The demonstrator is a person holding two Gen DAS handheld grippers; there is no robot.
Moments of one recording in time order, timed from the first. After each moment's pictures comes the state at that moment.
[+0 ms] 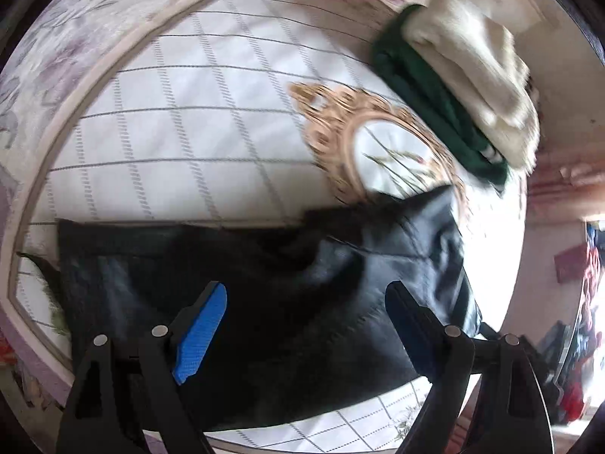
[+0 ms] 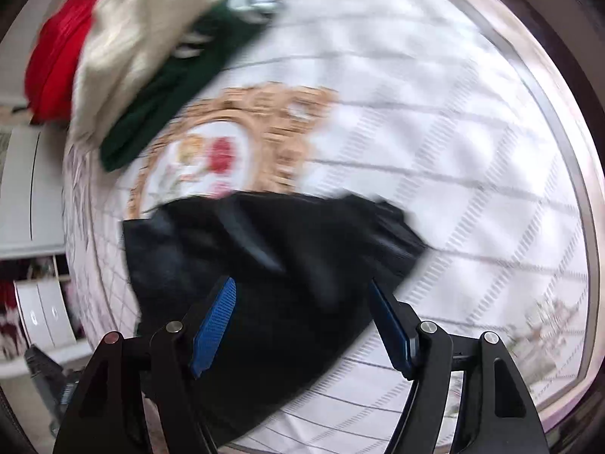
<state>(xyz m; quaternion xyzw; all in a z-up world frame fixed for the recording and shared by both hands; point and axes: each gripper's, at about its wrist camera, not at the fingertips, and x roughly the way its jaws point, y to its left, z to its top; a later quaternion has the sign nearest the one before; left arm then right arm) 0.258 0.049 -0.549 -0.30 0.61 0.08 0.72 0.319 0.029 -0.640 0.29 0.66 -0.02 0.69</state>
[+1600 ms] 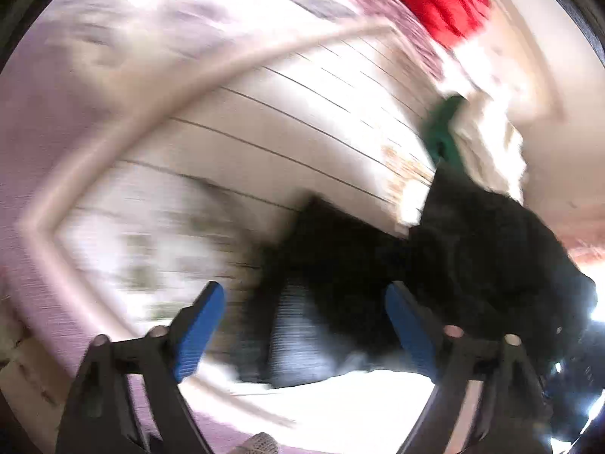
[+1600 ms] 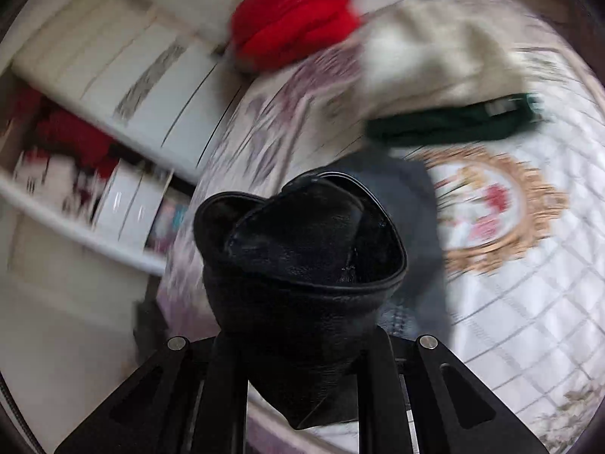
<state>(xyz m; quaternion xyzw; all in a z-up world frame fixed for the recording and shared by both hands) 0.103 0.153 -0.502 -0.42 0.53 0.17 0.72 0.247 0.281 -0.479 0.18 0.53 0.30 0.77</state>
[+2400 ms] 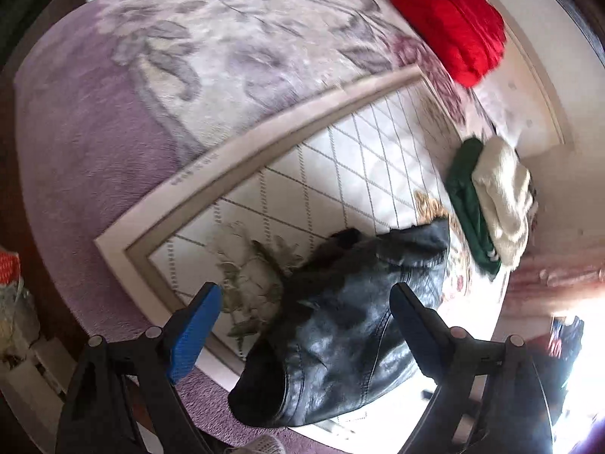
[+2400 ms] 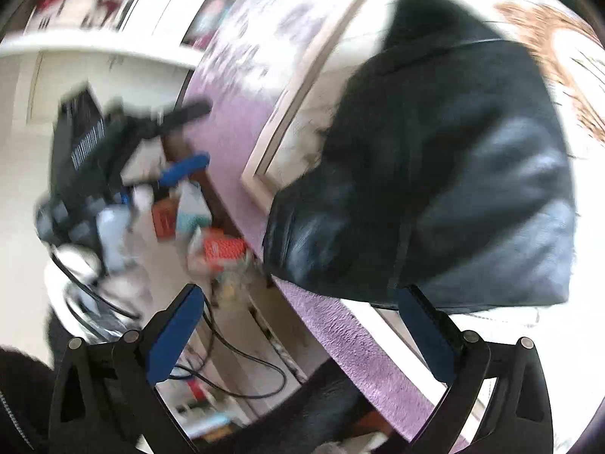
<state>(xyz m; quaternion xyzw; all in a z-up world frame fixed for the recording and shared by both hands) 0.069 0.193 -0.497 -0.41 0.50 0.18 0.74 0.144 0.379 -0.560 0.03 0.71 0.43 0.55</state>
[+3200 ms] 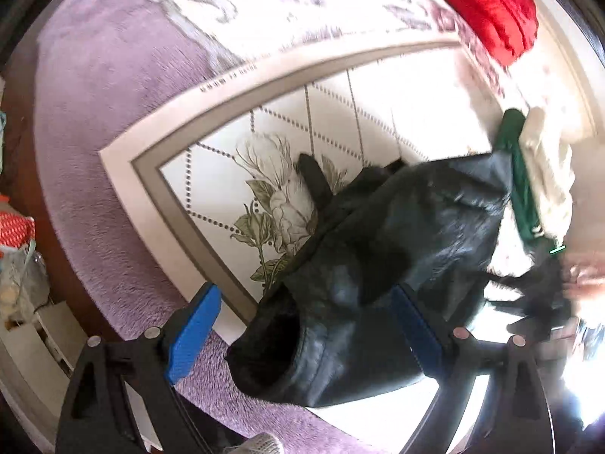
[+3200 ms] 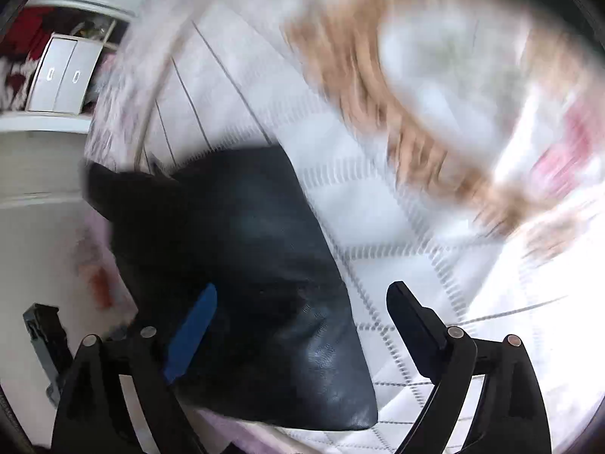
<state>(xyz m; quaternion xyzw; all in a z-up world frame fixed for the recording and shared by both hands) 0.031 0.159 -0.543 -0.41 0.53 0.24 0.70 0.267 0.287 -0.689 0.04 0.77 0.31 0.55</state>
